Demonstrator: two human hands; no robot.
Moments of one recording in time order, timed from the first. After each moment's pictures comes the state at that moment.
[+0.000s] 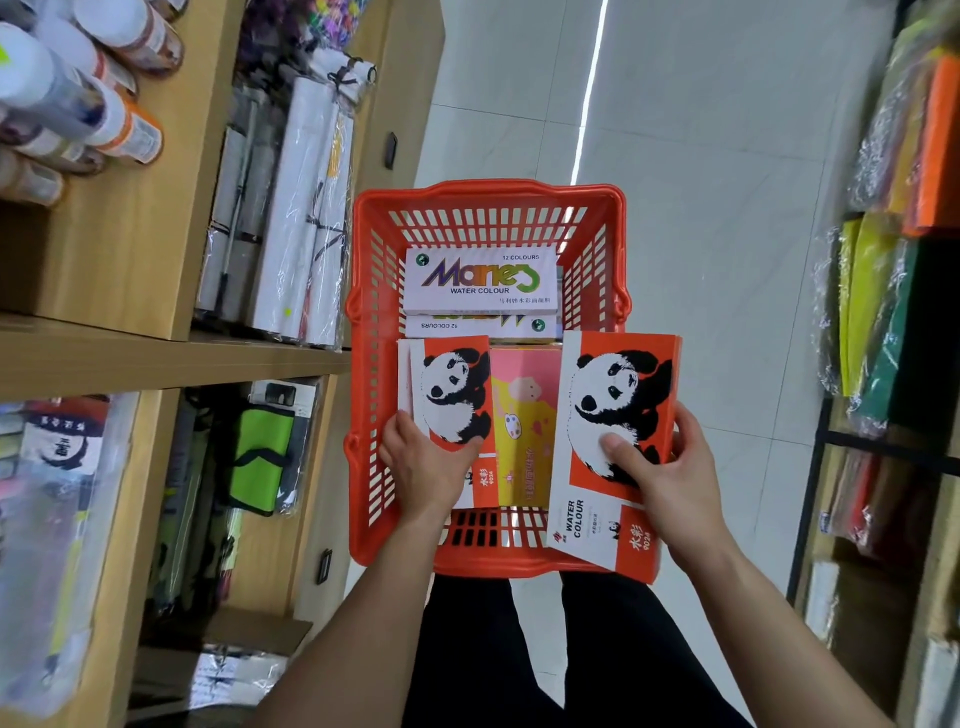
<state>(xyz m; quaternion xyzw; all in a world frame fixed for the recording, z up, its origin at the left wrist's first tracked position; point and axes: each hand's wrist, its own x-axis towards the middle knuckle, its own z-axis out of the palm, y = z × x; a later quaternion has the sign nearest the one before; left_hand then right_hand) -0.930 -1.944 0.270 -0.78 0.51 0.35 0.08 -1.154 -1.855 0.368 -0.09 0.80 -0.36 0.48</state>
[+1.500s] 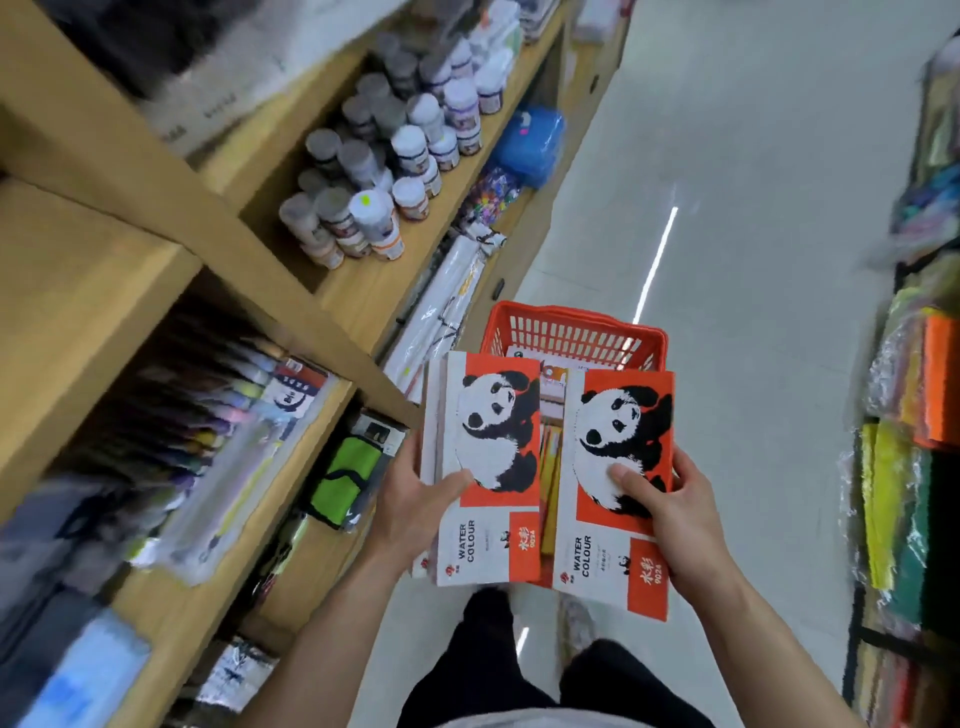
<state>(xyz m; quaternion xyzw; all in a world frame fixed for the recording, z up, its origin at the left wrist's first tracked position) -0.836 -1.912 0.514 -0.68 0.41 0.57 -0.23 -1.102 -1.862 0.512 -0.21 0.68 -0.43 0.56</state>
